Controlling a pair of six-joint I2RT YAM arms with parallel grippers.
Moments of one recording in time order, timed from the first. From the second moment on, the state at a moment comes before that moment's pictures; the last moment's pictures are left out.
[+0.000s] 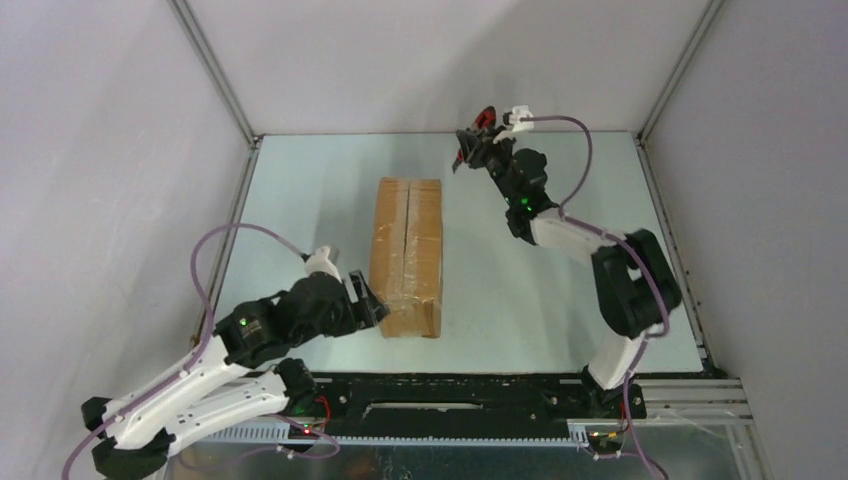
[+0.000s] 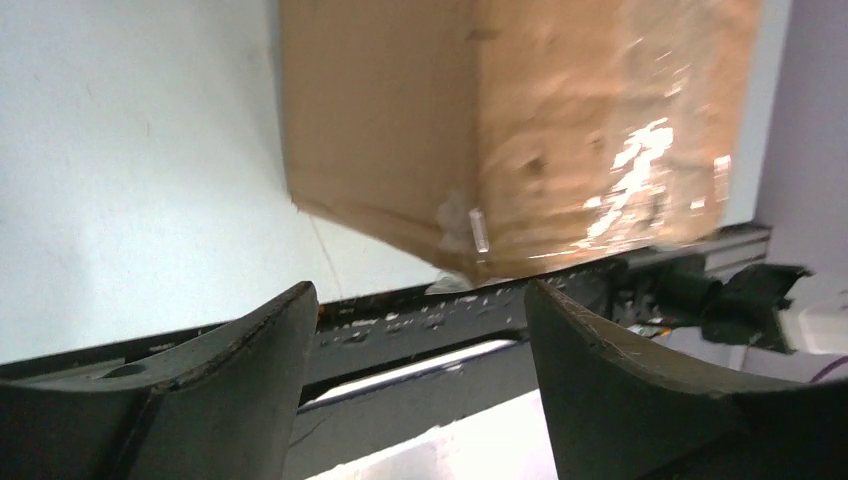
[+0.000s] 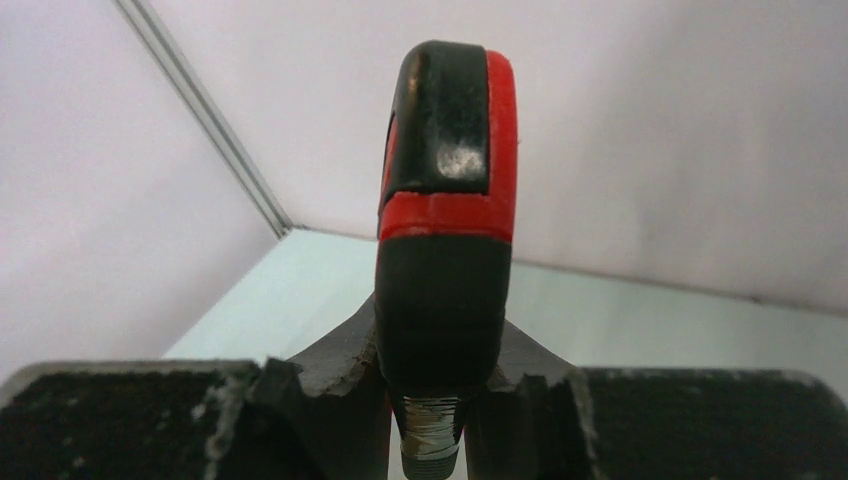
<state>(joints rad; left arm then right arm) -0.93 0.65 0.82 -0.94 -0.26 -1.03 0.48 1.71 1.08 0.81 0.01 0.33</state>
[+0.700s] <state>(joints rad) -0.50 0.73 0.76 -0.95 -0.15 -0.83 0.52 1.44 0.80 0.82 -0.12 0.32</state>
